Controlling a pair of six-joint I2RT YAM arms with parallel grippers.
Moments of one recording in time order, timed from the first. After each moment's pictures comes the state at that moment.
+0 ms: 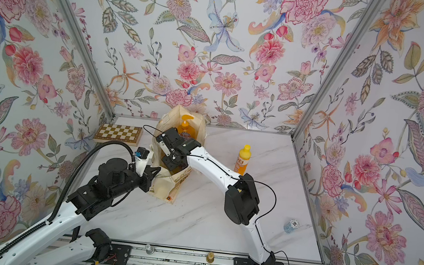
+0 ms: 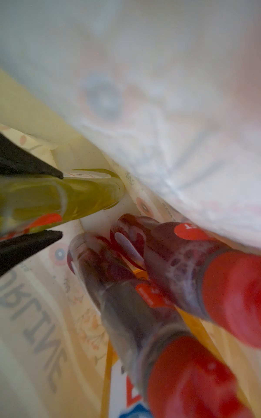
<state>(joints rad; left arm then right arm) -0.60 0.82 0.72 -0.29 0.04 -0.11 0.90 2.17 2.08 -0.90 0.05 -0.05</state>
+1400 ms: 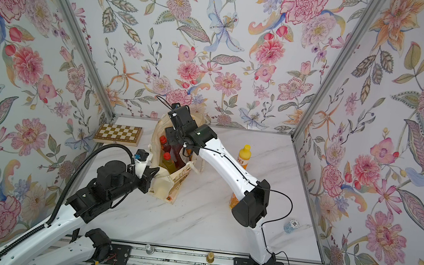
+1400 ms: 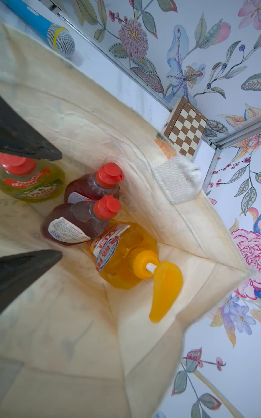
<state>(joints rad) -0.61 0.79 0.69 -0.27 0.01 -0.05 0.86 2.11 2.30 -0.86 0.22 0.27</state>
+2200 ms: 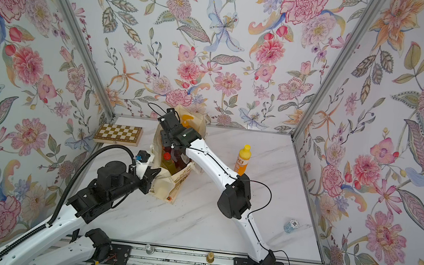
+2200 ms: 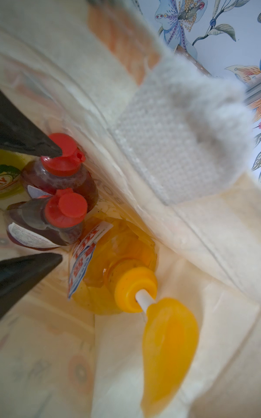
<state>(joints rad) -0.61 0.79 0.67 -0.24 0.05 -0.02 0.88 2.32 2.46 -0.86 0.34 0.32</state>
